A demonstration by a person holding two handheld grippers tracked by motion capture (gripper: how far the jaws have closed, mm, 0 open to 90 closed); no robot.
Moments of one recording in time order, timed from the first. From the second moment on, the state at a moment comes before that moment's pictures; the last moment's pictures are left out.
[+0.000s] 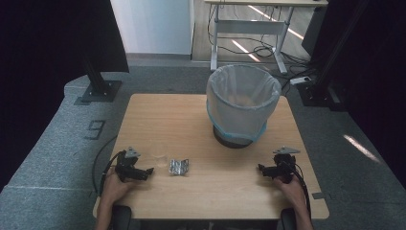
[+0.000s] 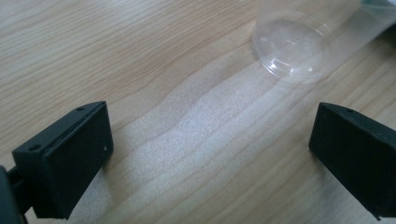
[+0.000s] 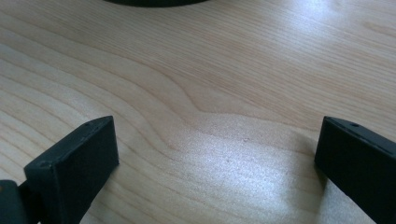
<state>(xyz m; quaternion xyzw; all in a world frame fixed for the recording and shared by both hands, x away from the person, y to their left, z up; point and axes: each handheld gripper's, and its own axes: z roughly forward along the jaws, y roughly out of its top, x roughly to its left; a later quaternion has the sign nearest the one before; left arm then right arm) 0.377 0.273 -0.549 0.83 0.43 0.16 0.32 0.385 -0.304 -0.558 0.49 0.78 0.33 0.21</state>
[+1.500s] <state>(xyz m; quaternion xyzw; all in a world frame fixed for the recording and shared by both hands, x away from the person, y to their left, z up) 0.395 0.241 -0.548 0.85 0.39 0.15 0.33 0.380 -0.302 -0.558 0.48 0.78 0.33 0.20</state>
